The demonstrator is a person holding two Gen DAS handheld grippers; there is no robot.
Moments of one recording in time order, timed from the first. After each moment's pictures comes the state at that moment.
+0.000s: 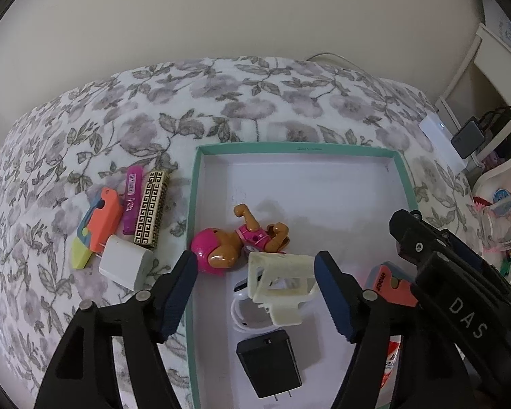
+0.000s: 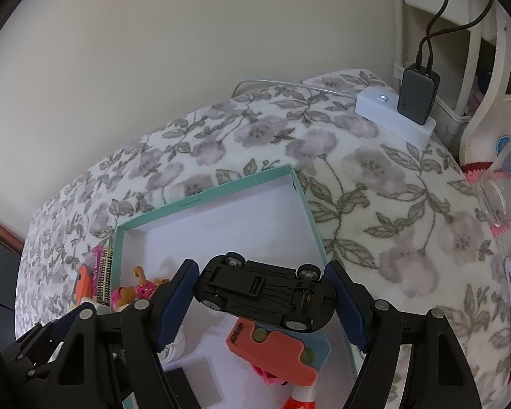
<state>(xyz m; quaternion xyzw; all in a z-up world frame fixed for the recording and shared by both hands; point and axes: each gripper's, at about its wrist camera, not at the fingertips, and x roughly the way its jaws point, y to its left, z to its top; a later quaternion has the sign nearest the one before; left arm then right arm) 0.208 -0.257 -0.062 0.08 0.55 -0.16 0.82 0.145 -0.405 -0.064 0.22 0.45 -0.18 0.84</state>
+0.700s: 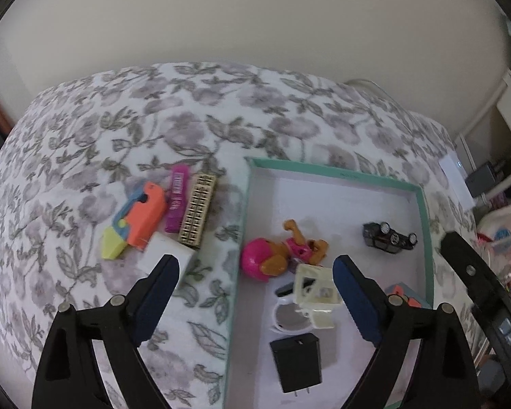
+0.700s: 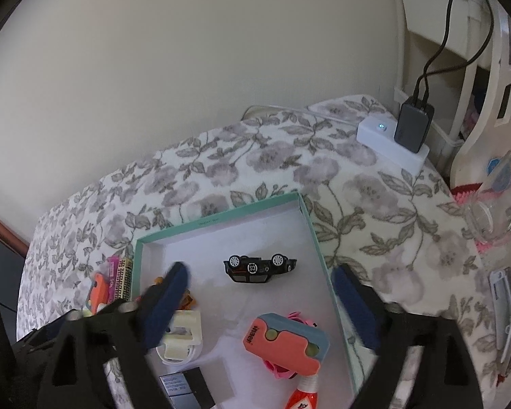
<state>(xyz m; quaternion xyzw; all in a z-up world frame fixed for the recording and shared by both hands) 0.224 -0.213 -0.042 0.03 0.55 -0.11 0.83 0.142 -0.396 -0.027 0.21 0.43 -0.18 0.86</state>
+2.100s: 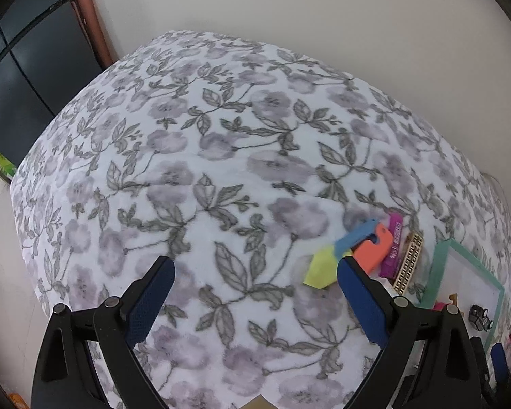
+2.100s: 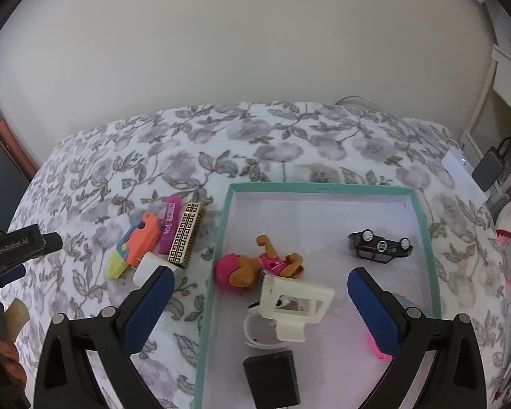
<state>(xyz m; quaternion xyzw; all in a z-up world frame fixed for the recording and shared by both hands) 0.265 -0.014 -0.048 -0.07 0.55 0.09 0.82 0.182 -0.262 -0.046 0.09 0.48 -0.09 0.87</state>
